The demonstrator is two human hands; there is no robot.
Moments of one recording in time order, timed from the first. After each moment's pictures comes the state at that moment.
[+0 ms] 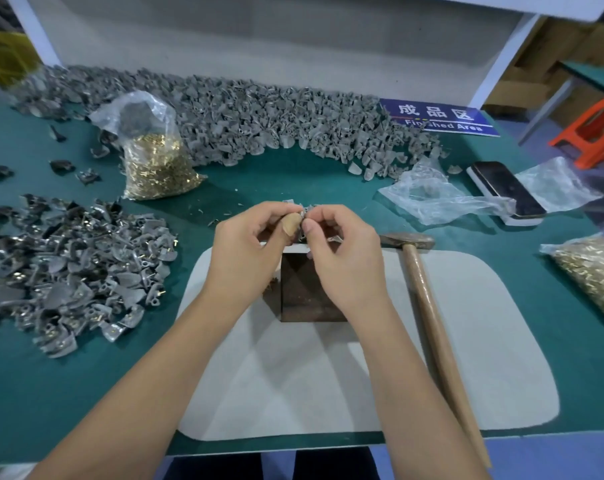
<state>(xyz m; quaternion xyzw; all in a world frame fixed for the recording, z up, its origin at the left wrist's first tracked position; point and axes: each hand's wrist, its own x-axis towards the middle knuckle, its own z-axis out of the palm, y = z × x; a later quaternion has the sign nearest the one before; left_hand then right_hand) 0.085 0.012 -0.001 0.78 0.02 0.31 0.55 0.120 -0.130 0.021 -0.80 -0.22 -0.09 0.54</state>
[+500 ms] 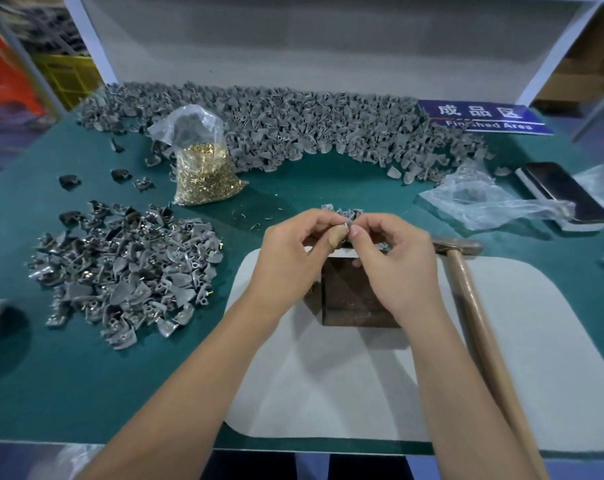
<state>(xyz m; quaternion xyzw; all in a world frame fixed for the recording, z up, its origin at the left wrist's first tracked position) 0.082 0.015 0.003 0.78 -0.01 0.26 0.56 0.125 -0.134 0.020 -0.79 -0.19 -0.06 0.58</state>
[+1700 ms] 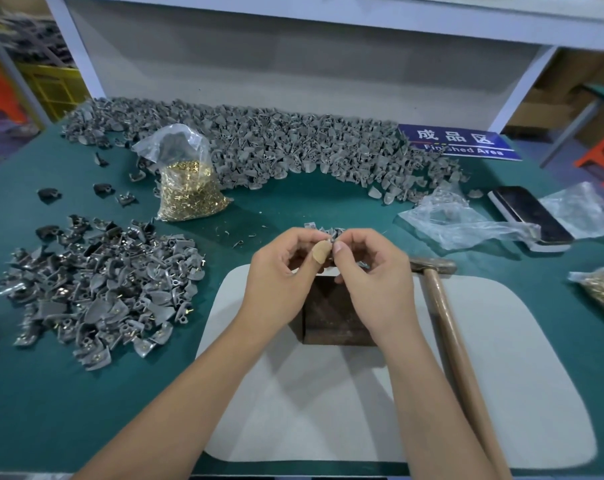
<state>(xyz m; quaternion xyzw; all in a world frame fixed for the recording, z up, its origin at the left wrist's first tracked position) 0.082 0.001 0.001 0.73 0.02 0.28 0.63 0.122 -0.134 0.022 -0.76 -0.19 -0.06 0.62</state>
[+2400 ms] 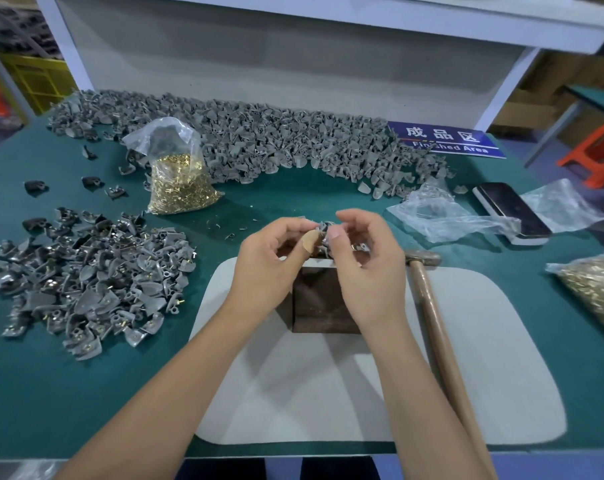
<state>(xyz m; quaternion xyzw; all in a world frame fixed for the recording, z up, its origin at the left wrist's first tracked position) 0.081 0.004 0.007 0.74 0.02 0.27 0.62 0.110 -0.136 0.033 -0.75 -0.19 -0.14 0.61</state>
